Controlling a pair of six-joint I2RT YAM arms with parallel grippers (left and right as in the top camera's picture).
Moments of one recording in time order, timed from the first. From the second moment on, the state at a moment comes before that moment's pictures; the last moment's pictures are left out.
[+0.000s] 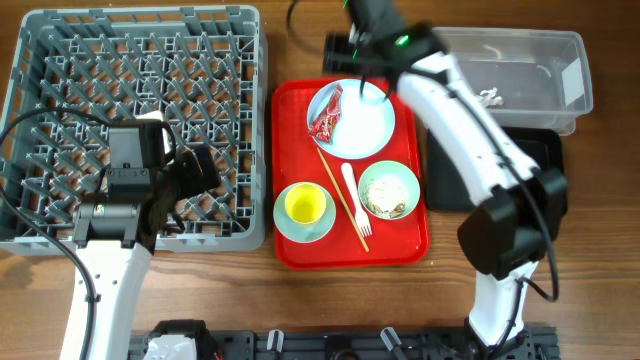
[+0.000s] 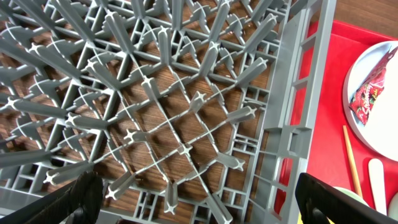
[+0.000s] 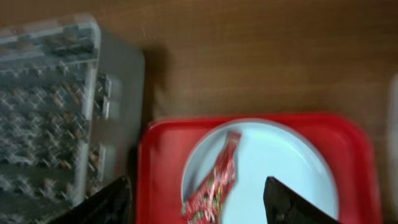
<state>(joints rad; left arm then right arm) -0.02 1.11 0.99 -0.86 -0.06 -0.31 0.43 2.06 2.06 -0.90 0.00 0.47</state>
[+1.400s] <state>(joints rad) -0.02 1.11 0.99 -0.86 -0.06 -0.31 0.48 2.49 2.16 -1.09 -0.03 0.62</state>
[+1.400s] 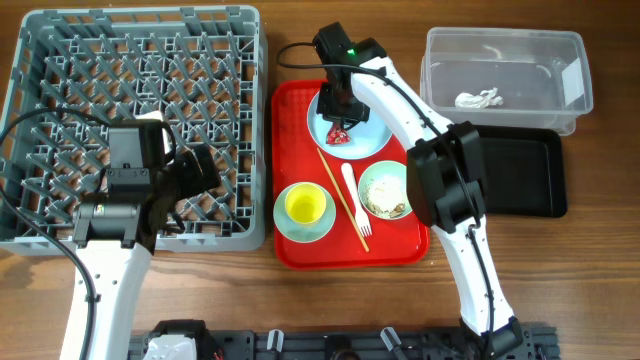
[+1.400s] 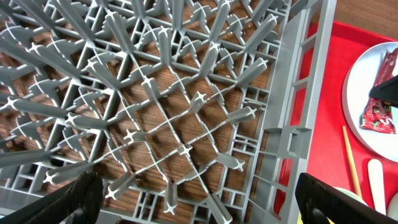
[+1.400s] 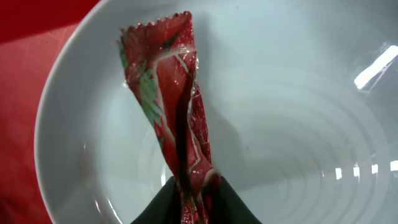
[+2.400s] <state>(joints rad) -0.02 1.11 0.99 -0.86 -0.06 -0.31 0.01 2.15 2.15 -1.18 -0.01 0.45</state>
